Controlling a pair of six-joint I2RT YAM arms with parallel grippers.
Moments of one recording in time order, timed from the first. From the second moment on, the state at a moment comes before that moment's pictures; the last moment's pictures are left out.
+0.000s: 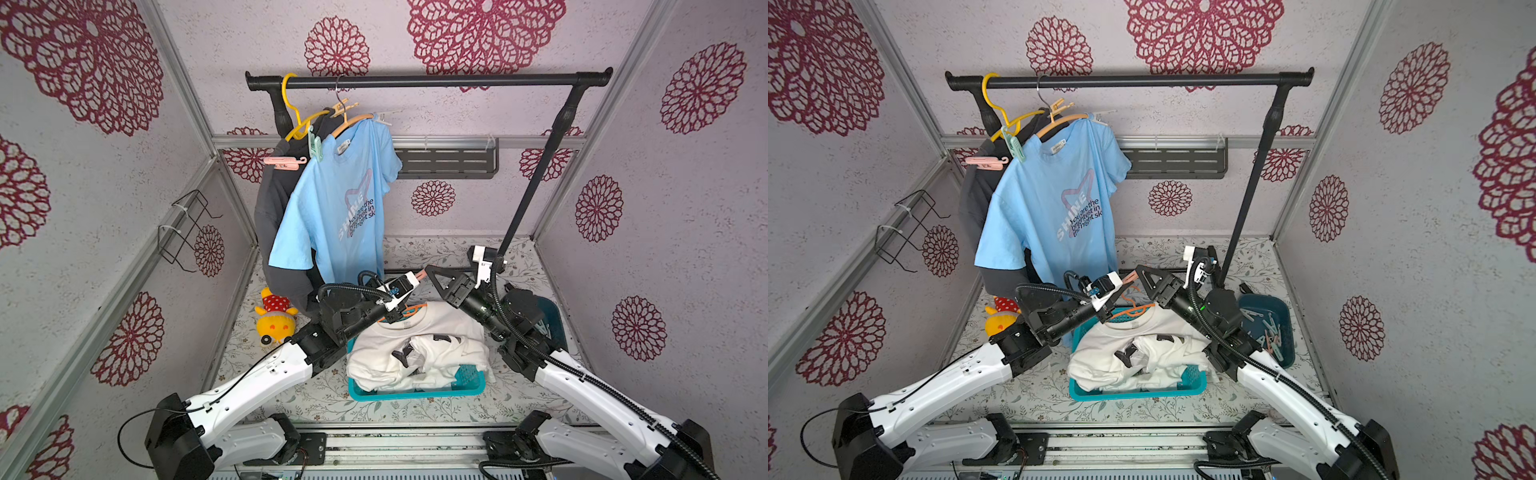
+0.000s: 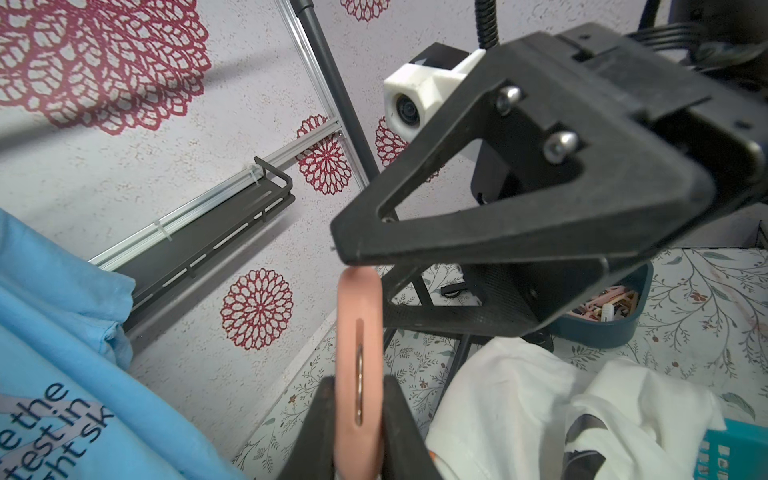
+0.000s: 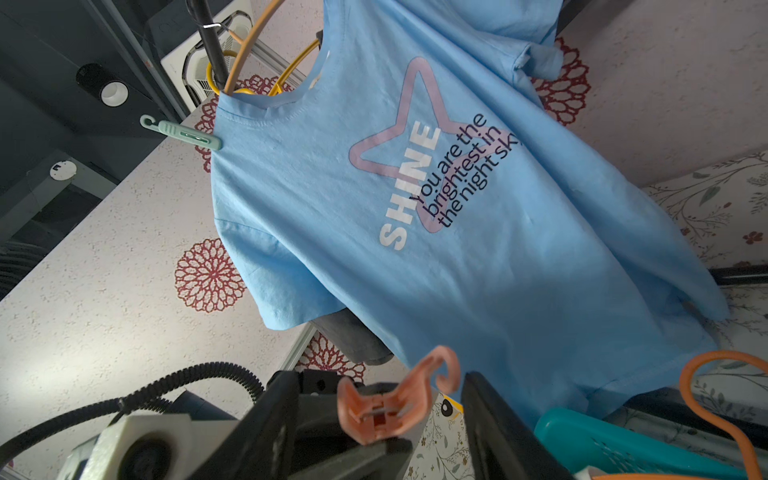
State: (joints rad) left arm -0.83 1.18 0.94 0.26 0.06 0.44; right arm 0.68 1.02 0.79 0.44 -0.21 1.05
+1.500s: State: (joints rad) left arm -0.83 1.17 0.91 0.27 0.09 0.43; right arm 0.70 1.10 0.83 0.51 -0.16 1.07
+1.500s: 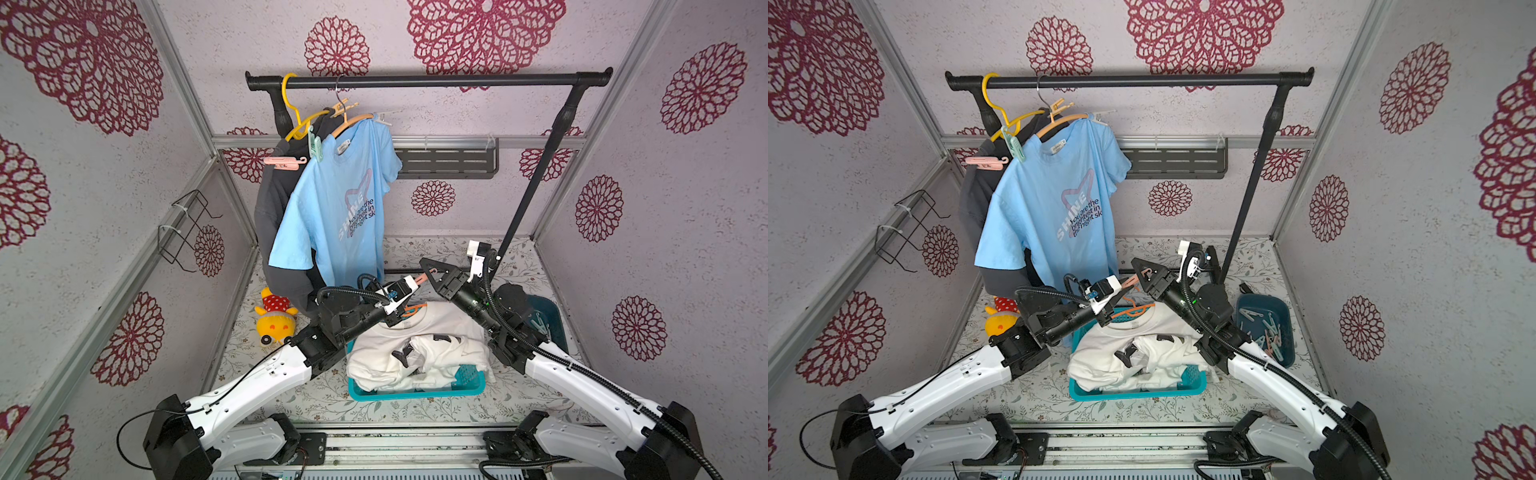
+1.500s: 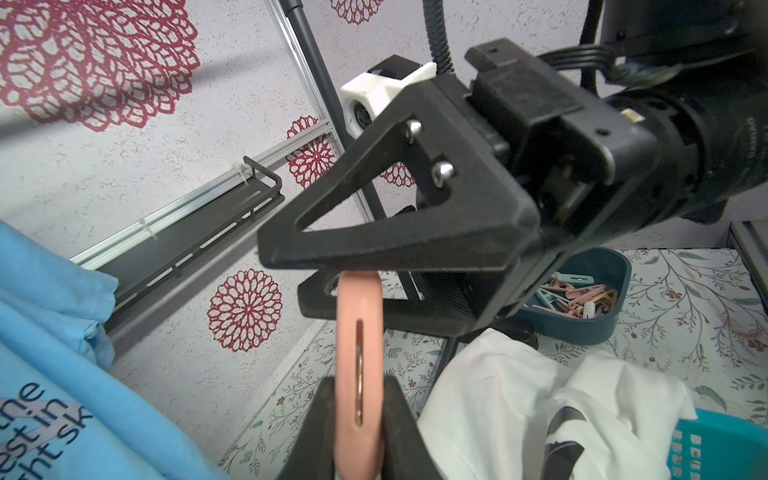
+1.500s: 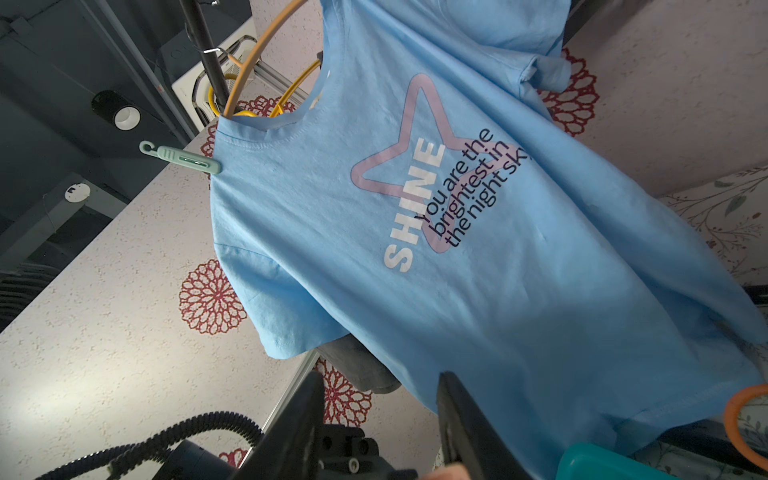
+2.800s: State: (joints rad) left arm -0.83 1.18 0.91 0.20 0.10 0.40; right arm 0.71 1.13 0.84 0.45 -0.13 1.05
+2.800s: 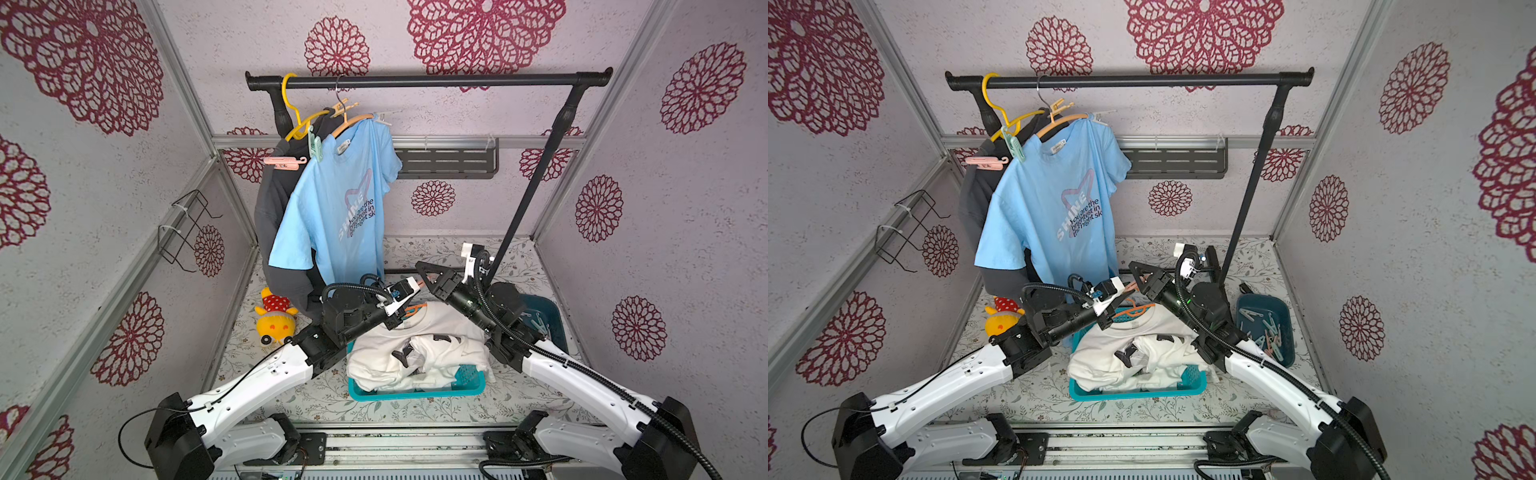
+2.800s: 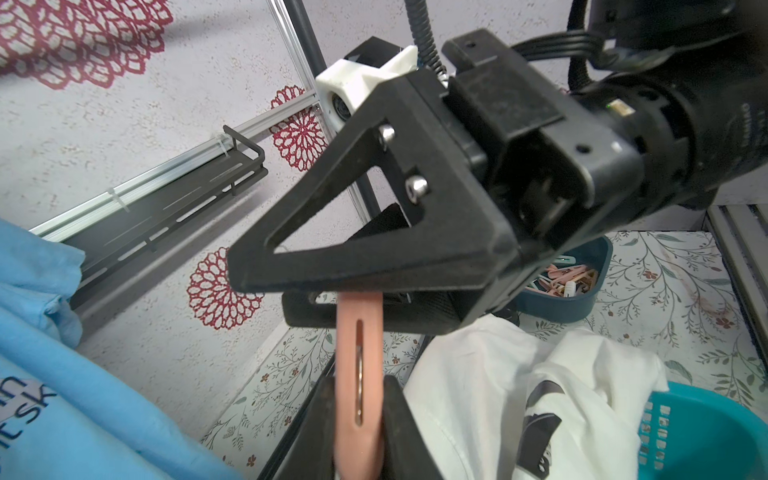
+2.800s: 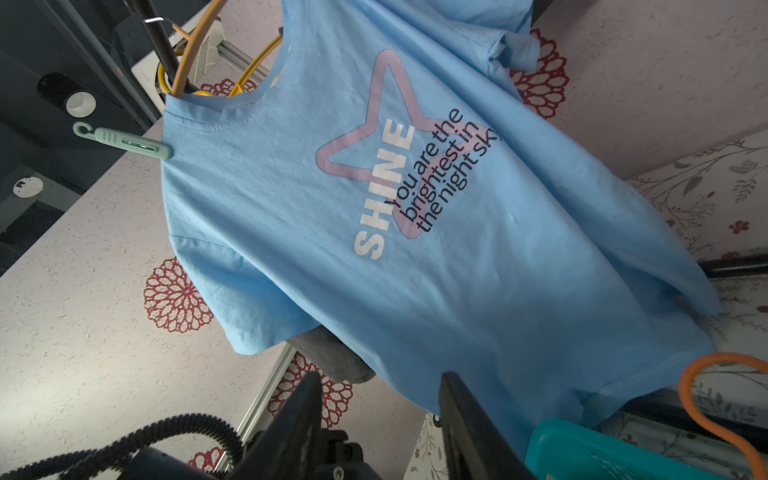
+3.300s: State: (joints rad) left arm -0.83 1.18 0.91 0.21 0.08 0.38; right arm 0.71 1.12 0.84 0.44 -0.13 1.04
